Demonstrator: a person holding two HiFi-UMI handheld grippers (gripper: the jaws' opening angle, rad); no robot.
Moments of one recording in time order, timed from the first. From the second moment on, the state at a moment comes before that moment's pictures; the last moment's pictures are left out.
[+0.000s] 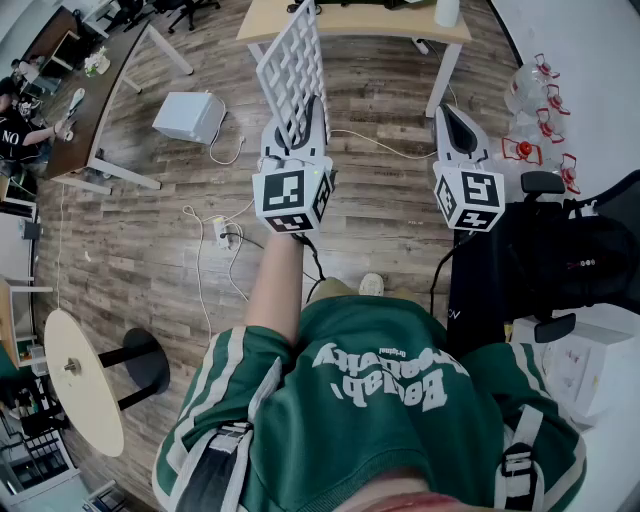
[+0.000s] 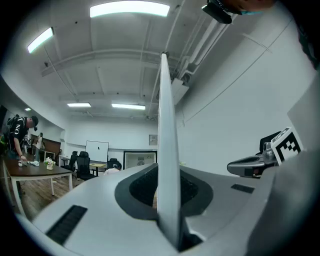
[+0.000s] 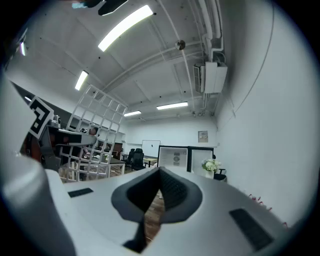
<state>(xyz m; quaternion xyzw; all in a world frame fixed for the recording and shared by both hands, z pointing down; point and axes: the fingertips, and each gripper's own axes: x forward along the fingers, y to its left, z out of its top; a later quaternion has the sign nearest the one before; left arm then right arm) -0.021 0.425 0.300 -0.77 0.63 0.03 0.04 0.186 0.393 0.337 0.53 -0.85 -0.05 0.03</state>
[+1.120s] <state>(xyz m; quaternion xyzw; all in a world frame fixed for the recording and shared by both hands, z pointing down) -0.015 0.432 0.294 -0.77 0.63 0.03 0.06 0.190 0.404 0.334 0.52 -0.85 -0.04 0.01</state>
